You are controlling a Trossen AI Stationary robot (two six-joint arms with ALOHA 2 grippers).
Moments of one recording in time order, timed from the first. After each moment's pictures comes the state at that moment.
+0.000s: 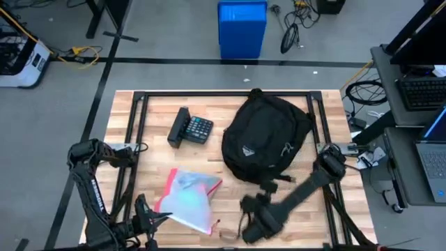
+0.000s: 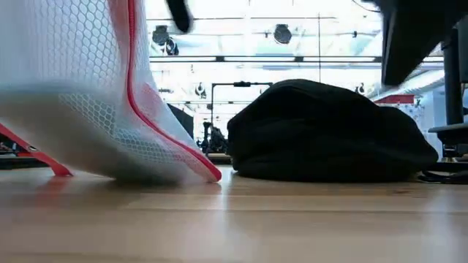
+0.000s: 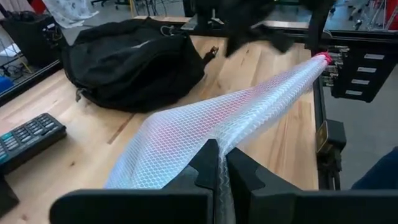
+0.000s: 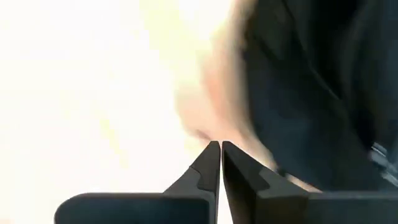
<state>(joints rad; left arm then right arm) -1.22 1.77 1.42 -1.23 -1.15 -1.54 0.70 2.16 1.90 -1.42 0.45 1.03</state>
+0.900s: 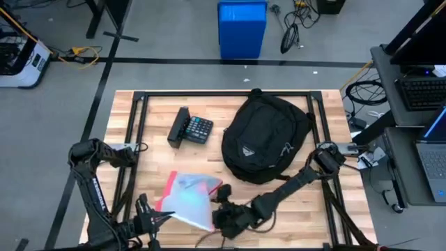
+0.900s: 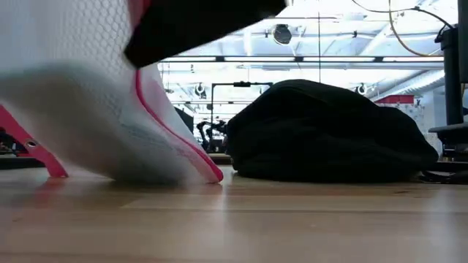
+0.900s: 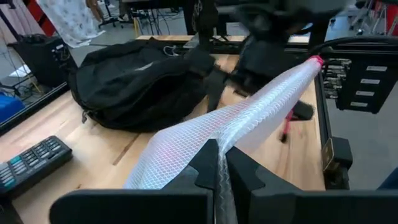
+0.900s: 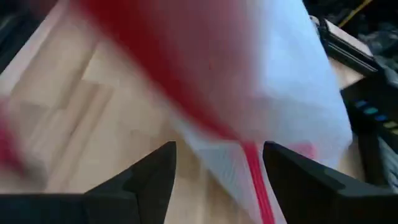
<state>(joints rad) -1.19 1.77 1.44 -1.22 -1.21 -1.45 0.56 2.18 1.64 -0.22 0.63 0.02</state>
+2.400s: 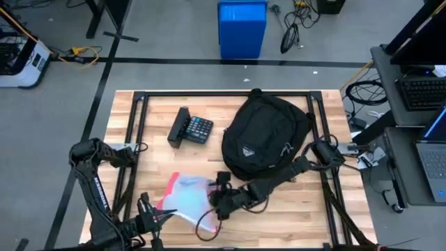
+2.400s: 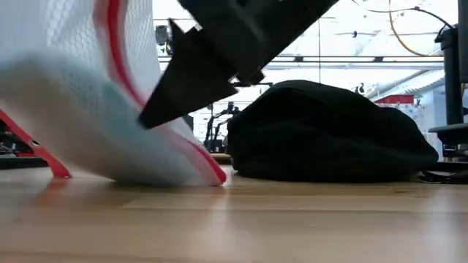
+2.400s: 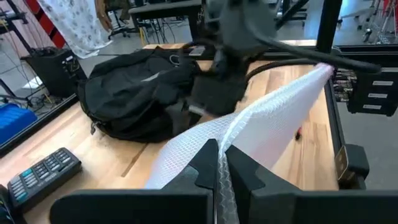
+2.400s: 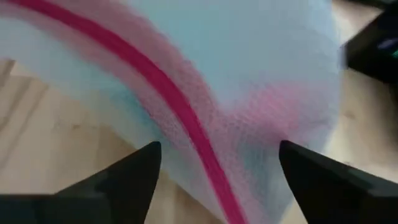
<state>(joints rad) -1.17 1.76 1.44 -1.21 -1.24 -1.40 0.43 2.15 1.47 -0.10 0.46 0.16</state>
